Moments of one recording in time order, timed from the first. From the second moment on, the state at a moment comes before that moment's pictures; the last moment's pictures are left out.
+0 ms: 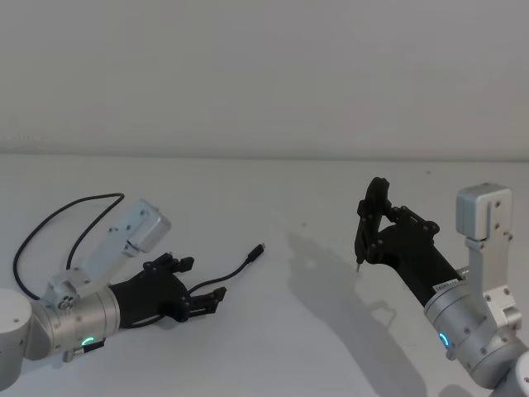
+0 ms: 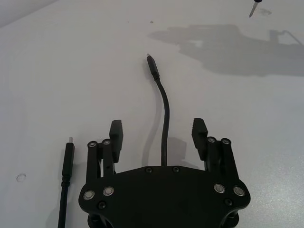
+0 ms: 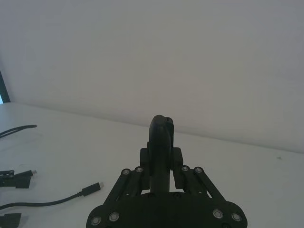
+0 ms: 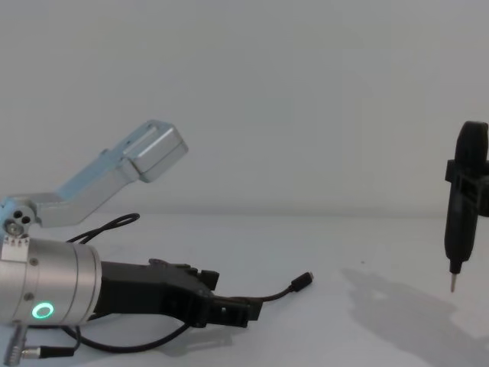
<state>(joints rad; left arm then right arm) -0.40 0.45 0.56 -1.45 -0.36 0.28 -0.52 -0.01 0.34 -0.23 -1.77 0.29 0.03 0.07</state>
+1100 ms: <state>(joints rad) -0.41 0.45 0.57 -1.45 -0.37 0.29 -0.53 -0.01 0.34 -0.23 -1.77 0.29 0.03 0.07</state>
